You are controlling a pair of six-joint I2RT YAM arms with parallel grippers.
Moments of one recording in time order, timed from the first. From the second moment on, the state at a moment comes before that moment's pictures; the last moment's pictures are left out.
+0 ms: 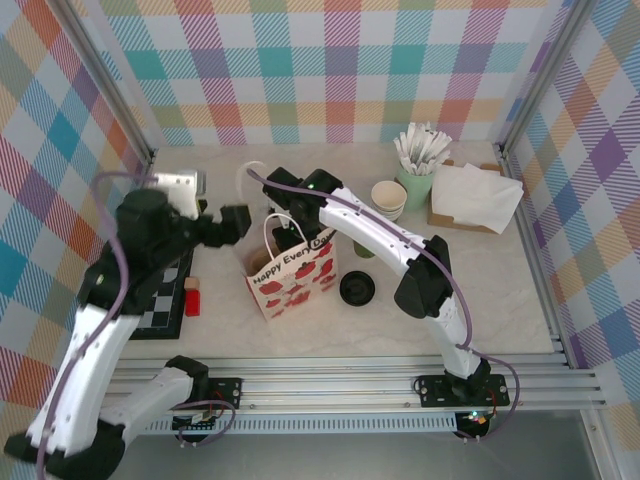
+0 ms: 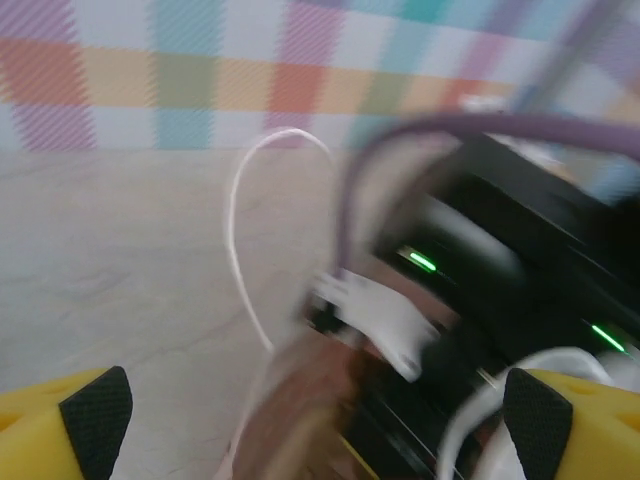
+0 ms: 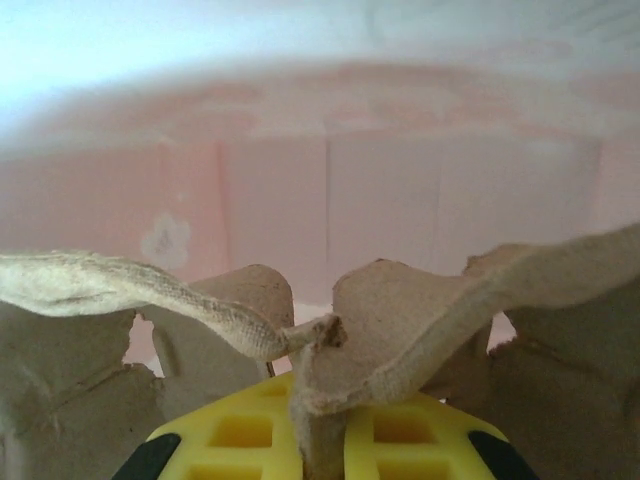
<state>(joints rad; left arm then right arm) -0.34 0.84 1.26 -0.78 0.17 -0.21 0.91 2.21 2.29 -1.41 -0.19 0.40</state>
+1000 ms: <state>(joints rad) -0.55 0.91 1.11 -0.70 0.67 0.09 0.91 2.24 2.39 -1.47 -0.26 0.52</state>
